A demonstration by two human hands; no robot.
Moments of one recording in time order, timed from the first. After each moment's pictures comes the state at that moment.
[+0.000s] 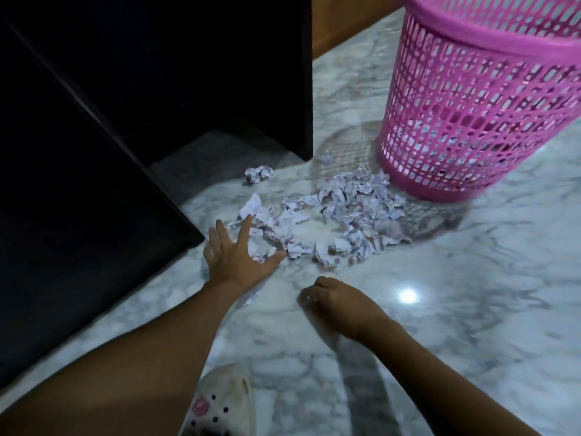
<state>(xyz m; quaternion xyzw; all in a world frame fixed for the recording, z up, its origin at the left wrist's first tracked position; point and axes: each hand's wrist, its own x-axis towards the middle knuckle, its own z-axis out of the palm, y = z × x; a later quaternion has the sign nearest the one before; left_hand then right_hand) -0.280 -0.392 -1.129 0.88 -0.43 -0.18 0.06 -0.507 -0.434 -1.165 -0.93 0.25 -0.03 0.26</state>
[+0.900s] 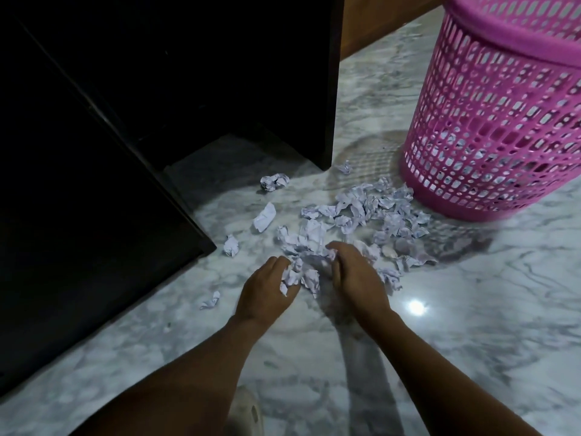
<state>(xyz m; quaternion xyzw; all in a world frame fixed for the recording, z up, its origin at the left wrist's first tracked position) -0.301 -0.380 -1.167 0.77 -0.58 -0.10 0.26 -0.466 -0.472 -1.154 -0.82 0.43 -0.24 0.30</state>
